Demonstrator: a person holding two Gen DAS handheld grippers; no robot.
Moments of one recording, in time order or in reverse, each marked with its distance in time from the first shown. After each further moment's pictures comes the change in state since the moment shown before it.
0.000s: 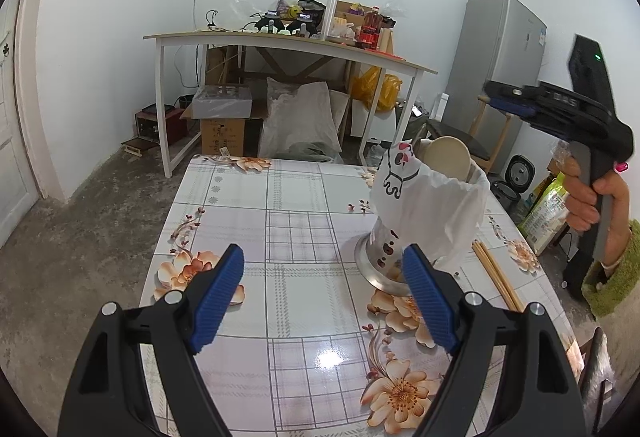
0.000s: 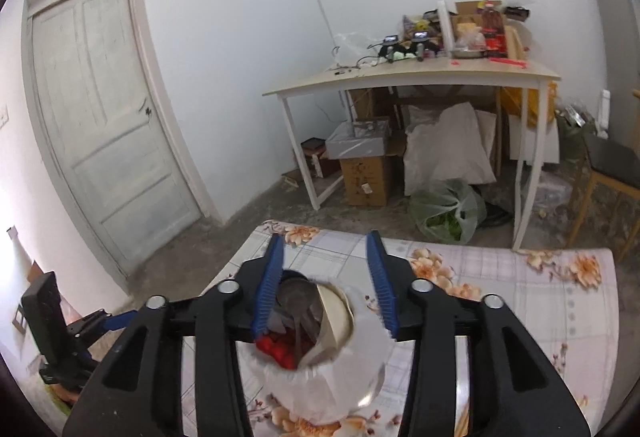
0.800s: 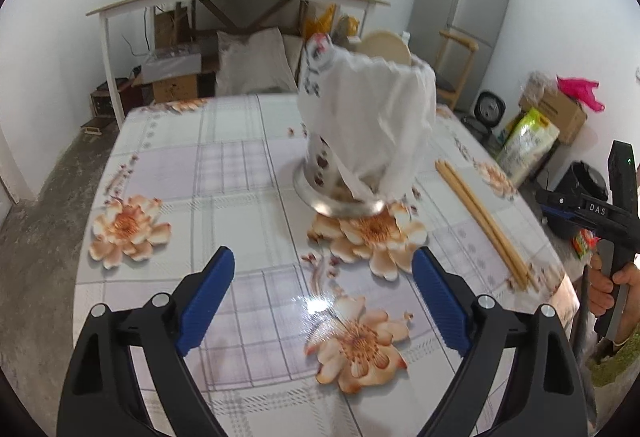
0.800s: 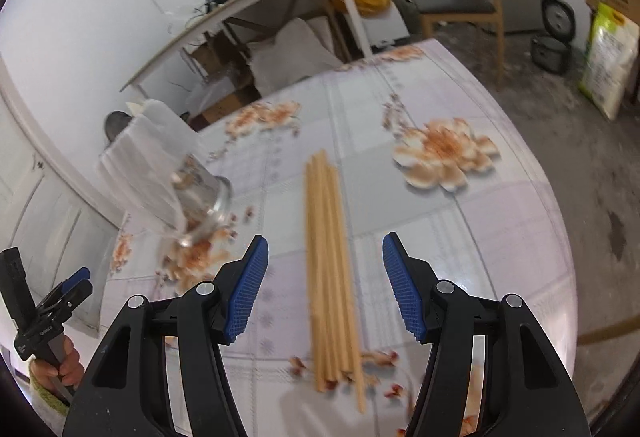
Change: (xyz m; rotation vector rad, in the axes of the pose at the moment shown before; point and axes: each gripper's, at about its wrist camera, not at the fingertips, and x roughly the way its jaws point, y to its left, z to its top) left arm 0.038 -0.053 -0.046 0.121 0.211 -0.108; right arm -0.101 -0.083 -0.196 0.460 0.171 -0.378
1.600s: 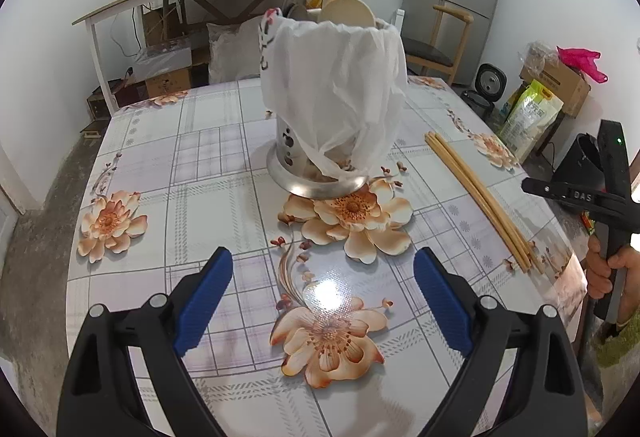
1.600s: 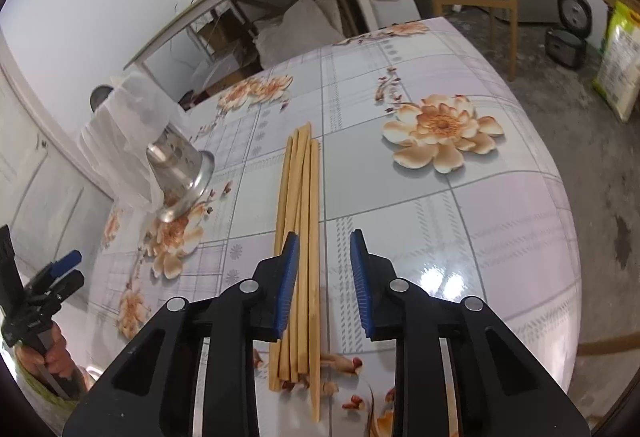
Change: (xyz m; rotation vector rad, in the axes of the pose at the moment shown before) left arm 0.013 -0.034 -0.004 0.060 0.056 0.033; right arm 0.026 -0.024 -0.007 -0.064 0.074 0.038
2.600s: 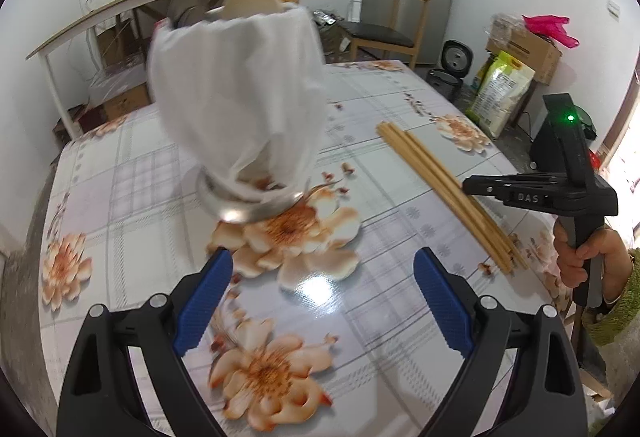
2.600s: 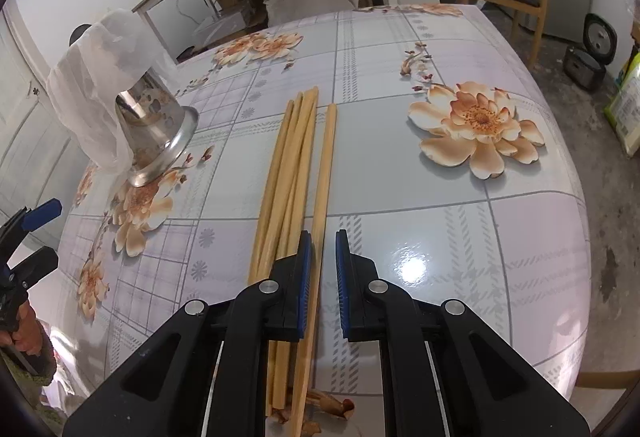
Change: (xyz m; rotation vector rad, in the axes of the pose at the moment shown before) left arm 0.034 -0.054 0.020 0.135 0.018 -0.087; right arm 0.046 0.005 -0.001 -0.128 0.091 -0.056
